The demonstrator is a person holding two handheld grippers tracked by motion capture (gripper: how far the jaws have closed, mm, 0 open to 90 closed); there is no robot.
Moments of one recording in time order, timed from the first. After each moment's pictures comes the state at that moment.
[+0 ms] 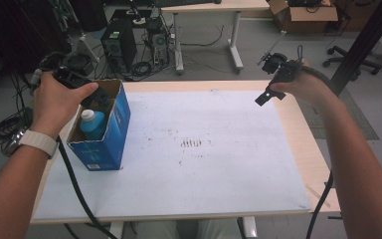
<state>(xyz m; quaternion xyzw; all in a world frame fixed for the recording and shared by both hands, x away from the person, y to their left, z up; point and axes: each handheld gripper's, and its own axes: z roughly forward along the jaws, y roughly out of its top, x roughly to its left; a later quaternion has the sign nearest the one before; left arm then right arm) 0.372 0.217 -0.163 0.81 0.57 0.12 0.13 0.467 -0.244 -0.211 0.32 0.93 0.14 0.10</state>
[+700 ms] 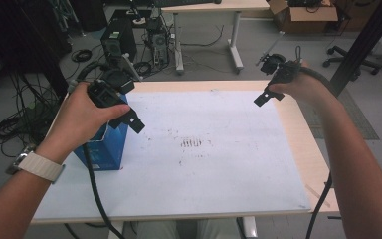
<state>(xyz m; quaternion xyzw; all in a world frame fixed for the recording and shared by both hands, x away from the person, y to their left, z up) 0.327 0.139 -0.166 0.90 0.41 0.05 0.14 0.465 -0.240 -0.212 0.32 0.93 0.14 0.10</state>
